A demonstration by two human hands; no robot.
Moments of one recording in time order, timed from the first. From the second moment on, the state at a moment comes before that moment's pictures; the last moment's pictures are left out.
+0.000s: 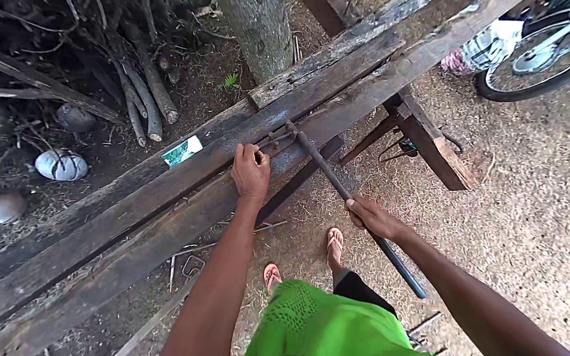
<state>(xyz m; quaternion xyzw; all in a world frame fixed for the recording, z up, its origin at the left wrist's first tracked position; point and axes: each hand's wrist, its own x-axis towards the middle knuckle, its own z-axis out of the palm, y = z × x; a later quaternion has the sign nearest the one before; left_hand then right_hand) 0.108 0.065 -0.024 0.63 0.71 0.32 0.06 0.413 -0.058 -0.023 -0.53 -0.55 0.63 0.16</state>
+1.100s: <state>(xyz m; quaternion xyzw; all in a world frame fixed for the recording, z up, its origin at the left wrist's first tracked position) 0.104 0.058 -0.029 0.64 0.69 0.32 0.05 0.374 -0.078 -0.039 -0.59 -0.46 0.61 0.26</state>
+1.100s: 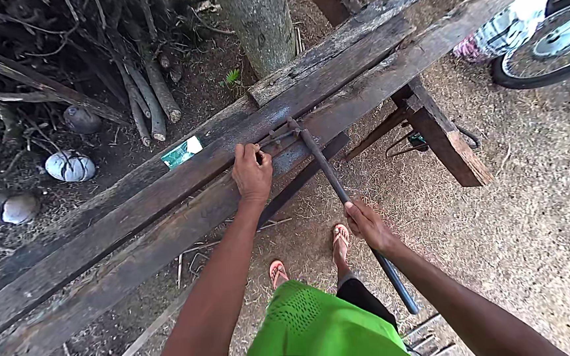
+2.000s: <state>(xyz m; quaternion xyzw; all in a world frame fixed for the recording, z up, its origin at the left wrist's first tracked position) 0.107 0.061 -0.017 0.62 0.71 0.31 0.08 0.361 -0.140 -0.038 -0.72 -0.53 0.44 0.10</state>
